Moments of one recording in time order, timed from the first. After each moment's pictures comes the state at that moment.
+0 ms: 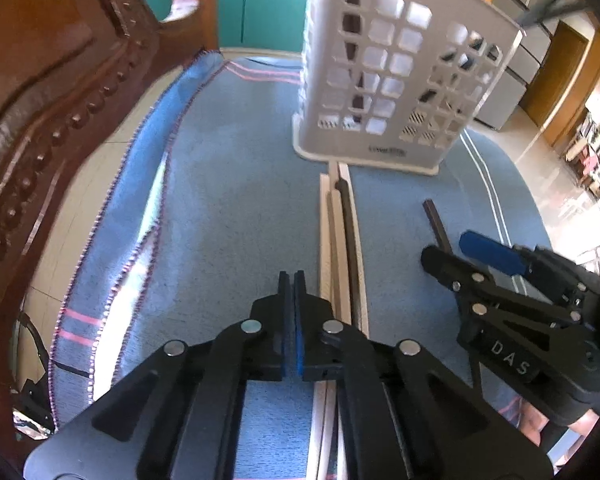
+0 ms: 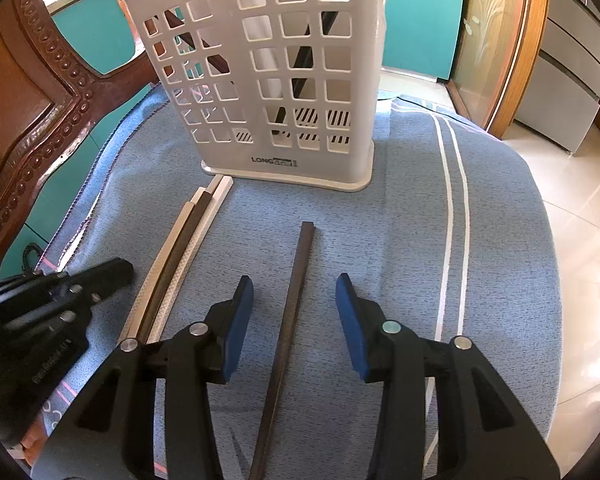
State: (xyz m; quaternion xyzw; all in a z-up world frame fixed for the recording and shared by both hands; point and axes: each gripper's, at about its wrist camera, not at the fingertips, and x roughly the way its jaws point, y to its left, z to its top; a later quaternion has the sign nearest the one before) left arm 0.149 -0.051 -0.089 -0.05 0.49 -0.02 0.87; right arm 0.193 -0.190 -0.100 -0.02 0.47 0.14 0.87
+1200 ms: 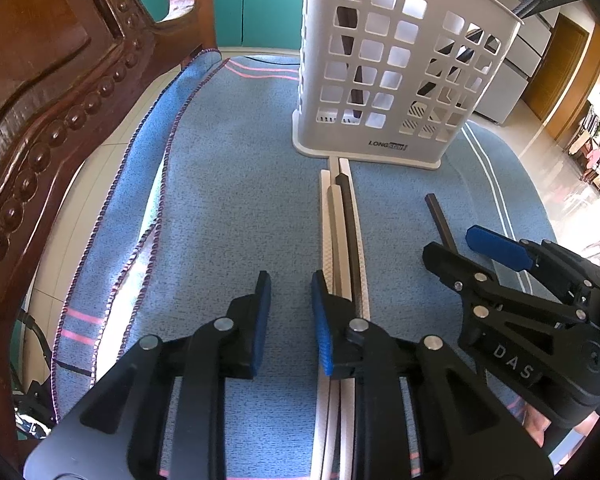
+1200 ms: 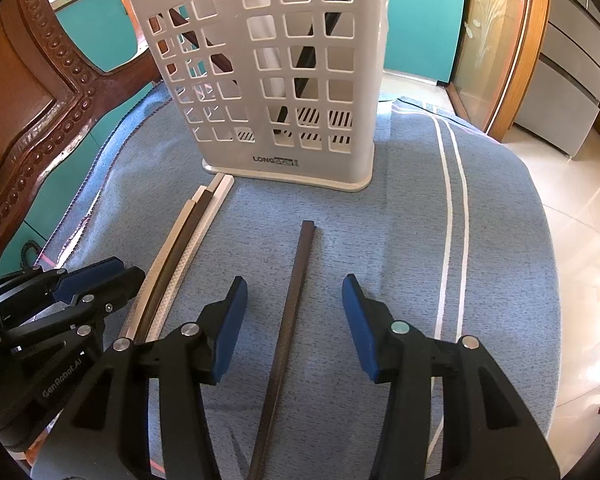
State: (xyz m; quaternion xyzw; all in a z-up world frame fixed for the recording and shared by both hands) left arm 0.150 -0.050 -0.092 -0.05 0.49 -0.01 0.87; right arm 0.191 -0.187 -0.100 -0.03 0.47 0.14 0.87
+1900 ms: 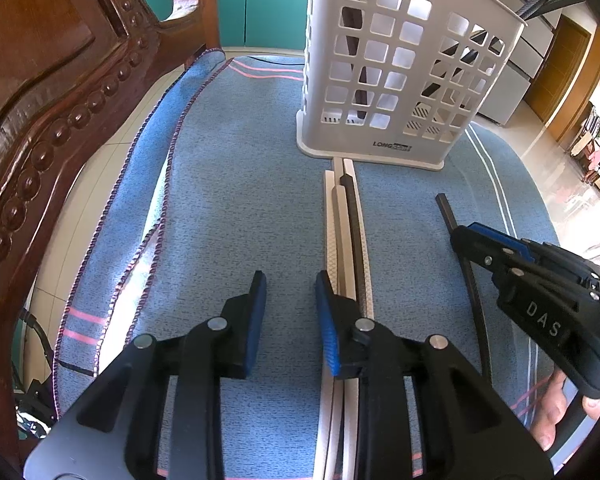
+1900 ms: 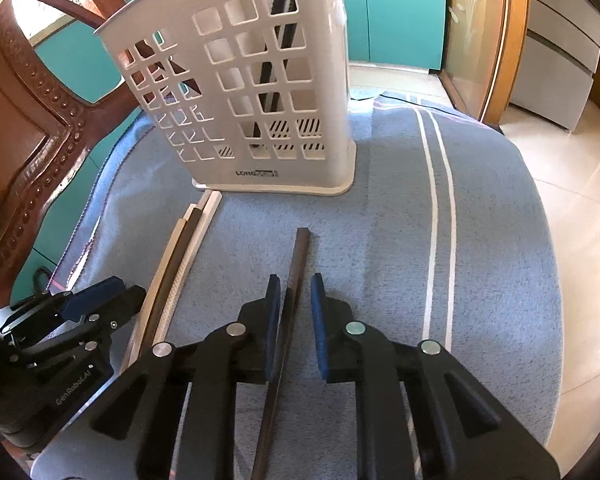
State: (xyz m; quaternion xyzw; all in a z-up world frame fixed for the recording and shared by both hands) left arm 0.152 -0.047 -0.093 -0.05 0.49 -0.01 0.87; right arm 0.195 -0.204 -0.096 0.02 0.47 0.13 0.87
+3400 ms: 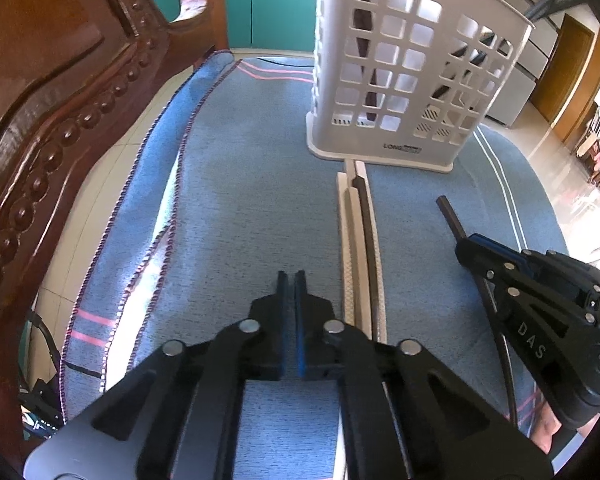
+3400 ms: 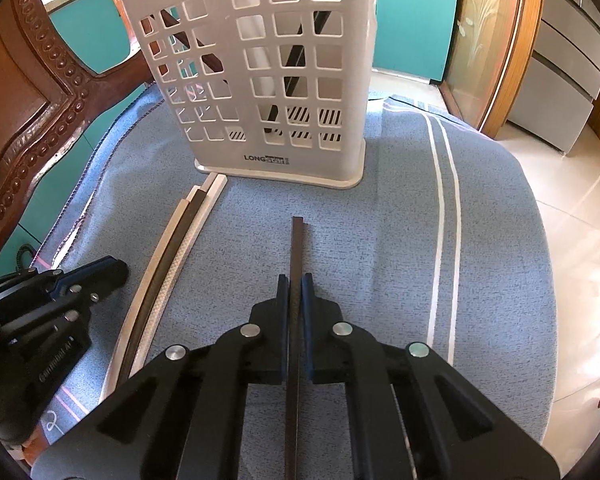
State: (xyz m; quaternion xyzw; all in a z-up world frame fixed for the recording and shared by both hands) left arm 0.151 -0.043 -0.092 -0.05 0.48 0.01 0.87; right arm 0.189 -0.193 -0.099 -0.02 0.47 0.12 0.87
